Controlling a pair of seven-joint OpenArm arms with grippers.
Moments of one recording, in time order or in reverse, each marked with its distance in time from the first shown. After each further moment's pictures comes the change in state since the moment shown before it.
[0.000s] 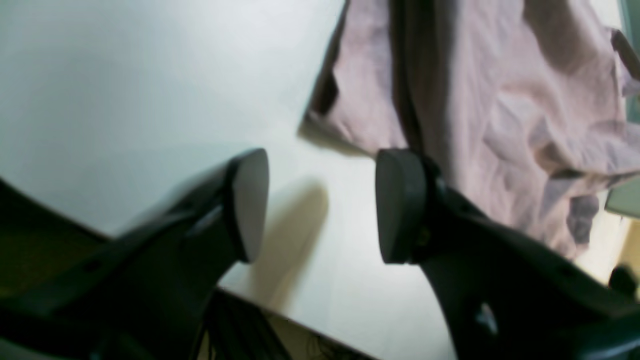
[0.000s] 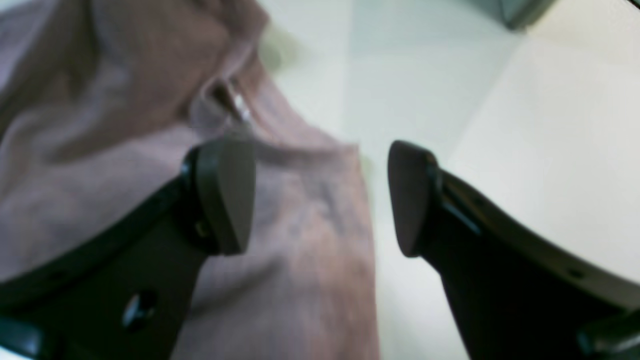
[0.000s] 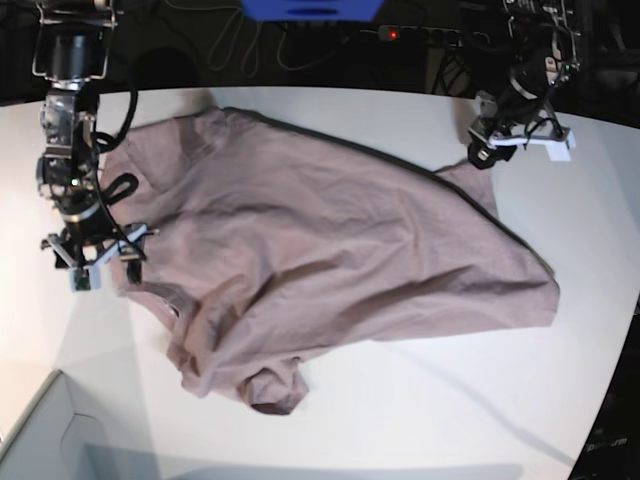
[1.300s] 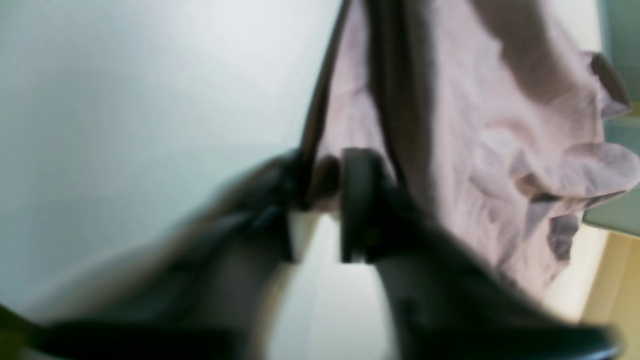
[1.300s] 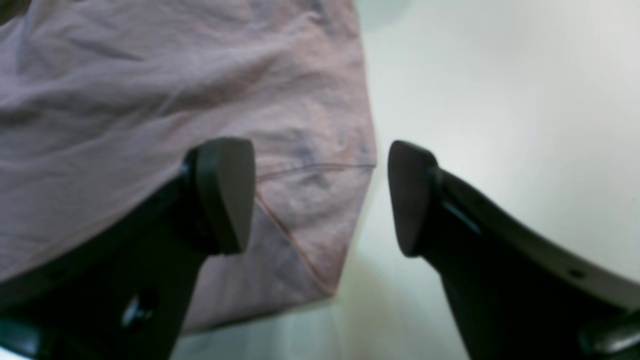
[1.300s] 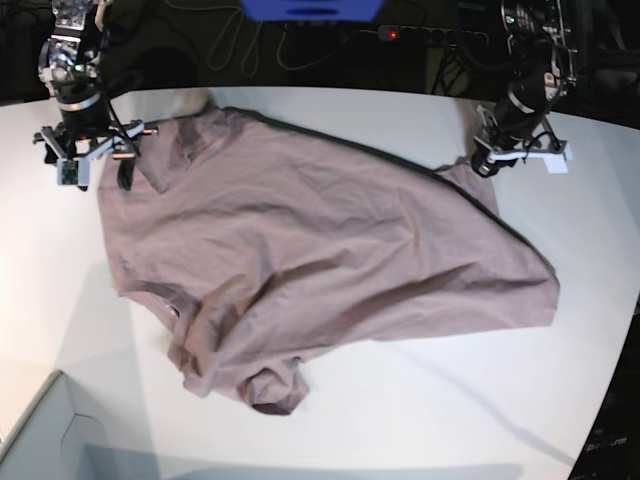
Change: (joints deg) left arm -4.4 -0.7 1.4 -9.1 -1.4 -2.1 -2.7; right arm -23.4 -8.6 10.1 17.8 0.0 0.2 0.0
